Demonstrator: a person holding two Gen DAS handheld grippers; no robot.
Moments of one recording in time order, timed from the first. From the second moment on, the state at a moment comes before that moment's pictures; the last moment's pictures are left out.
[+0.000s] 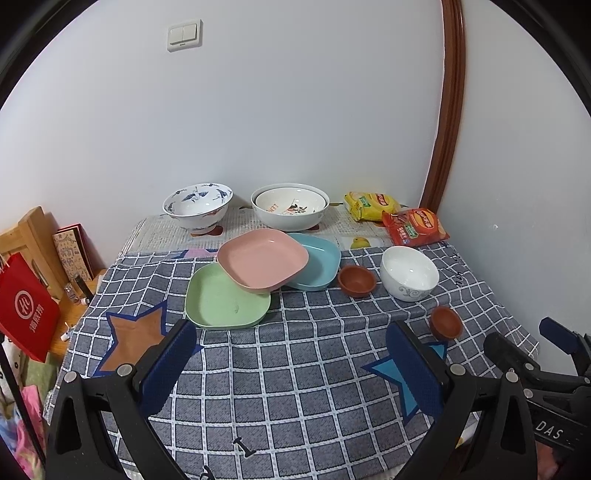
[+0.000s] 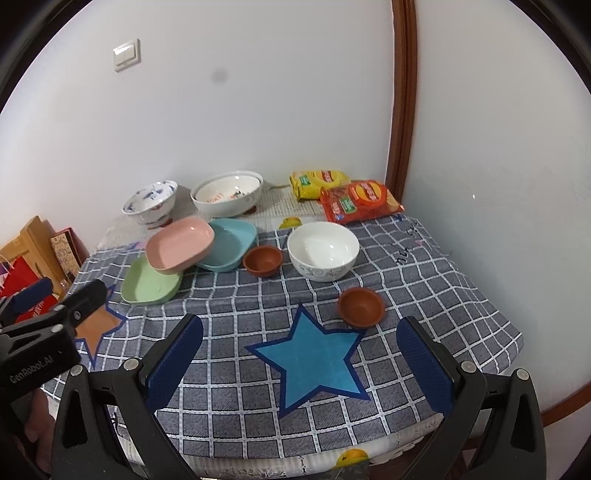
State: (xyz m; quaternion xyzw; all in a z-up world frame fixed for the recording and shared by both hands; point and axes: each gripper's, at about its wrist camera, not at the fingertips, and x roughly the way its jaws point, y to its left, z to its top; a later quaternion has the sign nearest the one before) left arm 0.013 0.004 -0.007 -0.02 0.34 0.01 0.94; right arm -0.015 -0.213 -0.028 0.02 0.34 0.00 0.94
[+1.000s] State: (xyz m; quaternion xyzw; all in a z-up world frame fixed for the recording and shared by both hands) left arm 0.089 0.027 -0.020 -0.01 0.36 0.01 0.93; right arm 0.057 -0.184 -0.036 0.02 0.36 0.03 0.93
